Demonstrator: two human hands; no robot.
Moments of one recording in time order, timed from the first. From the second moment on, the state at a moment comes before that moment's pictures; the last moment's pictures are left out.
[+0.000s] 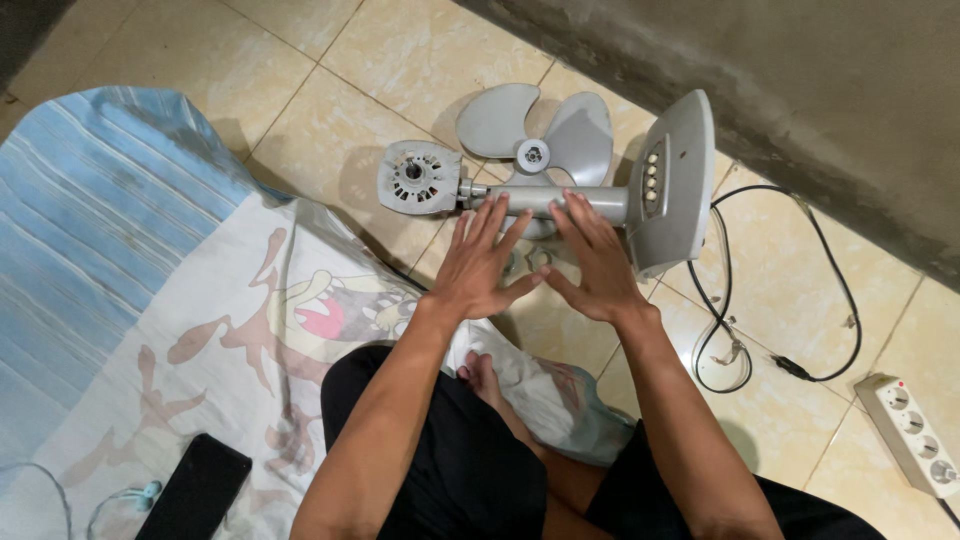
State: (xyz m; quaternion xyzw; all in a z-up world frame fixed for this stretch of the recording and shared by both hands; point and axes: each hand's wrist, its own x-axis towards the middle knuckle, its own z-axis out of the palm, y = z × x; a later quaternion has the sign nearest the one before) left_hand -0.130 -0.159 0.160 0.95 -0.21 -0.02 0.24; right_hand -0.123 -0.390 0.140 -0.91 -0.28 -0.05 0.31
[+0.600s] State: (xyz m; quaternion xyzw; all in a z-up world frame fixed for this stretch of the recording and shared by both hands) left_hand -0.112 -0.118 0.142 0.96 -0.20 -0.02 0.21; right_hand -0.138 -0.412 0.122 -0.91 -0.18 -0.02 0.39
